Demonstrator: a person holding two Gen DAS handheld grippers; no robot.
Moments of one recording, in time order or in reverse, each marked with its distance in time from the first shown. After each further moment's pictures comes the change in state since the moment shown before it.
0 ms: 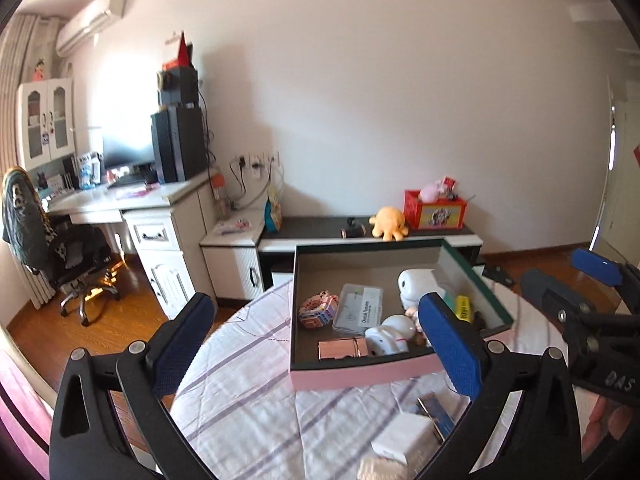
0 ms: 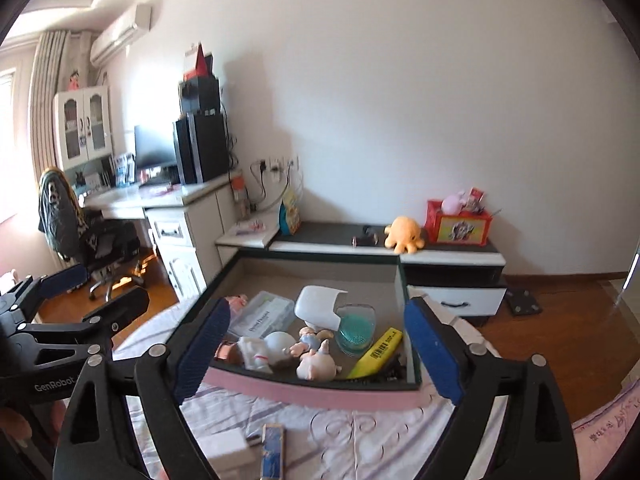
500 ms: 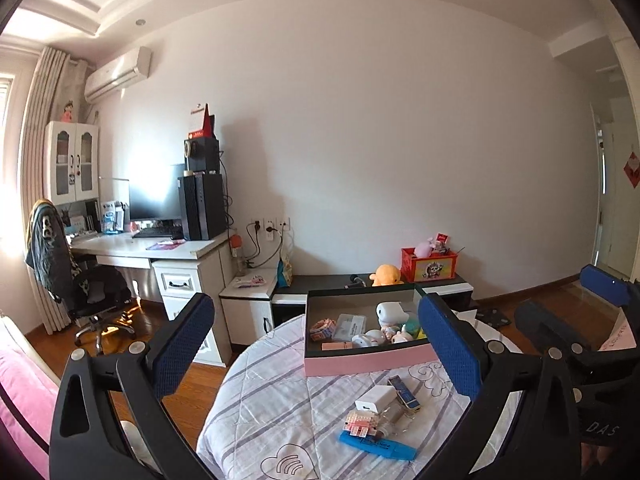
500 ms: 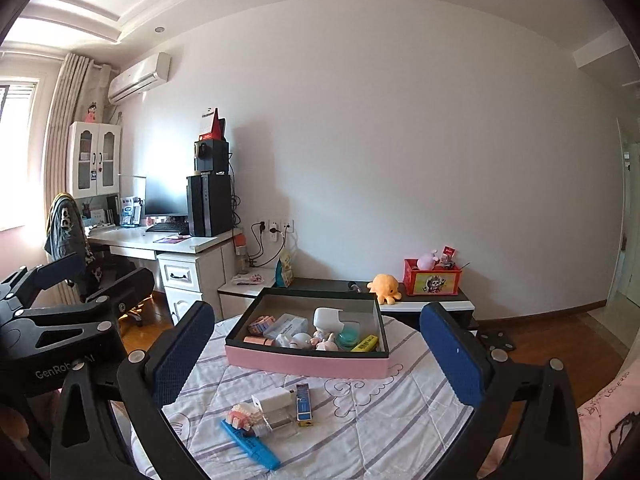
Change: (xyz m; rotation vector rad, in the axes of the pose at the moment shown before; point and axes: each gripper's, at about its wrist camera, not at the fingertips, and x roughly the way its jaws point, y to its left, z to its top) left arm -0.177 -0.001 -0.018 0.014 -0.227 0.040; right arm -0.172 0.046 -0.021 -0.036 -0.212 -0.047
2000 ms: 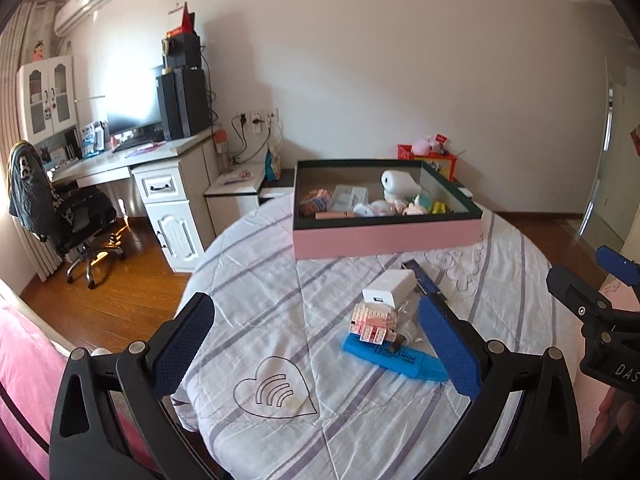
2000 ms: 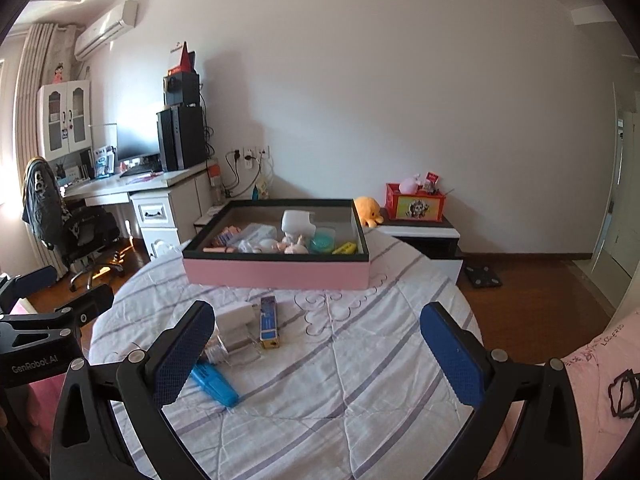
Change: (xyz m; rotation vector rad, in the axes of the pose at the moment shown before) left arm 0.094 -0.007 -0.102 0.001 0.414 -0.060; right arm 0.072 -0.039 -0.094 0.048 0.317 -0.061
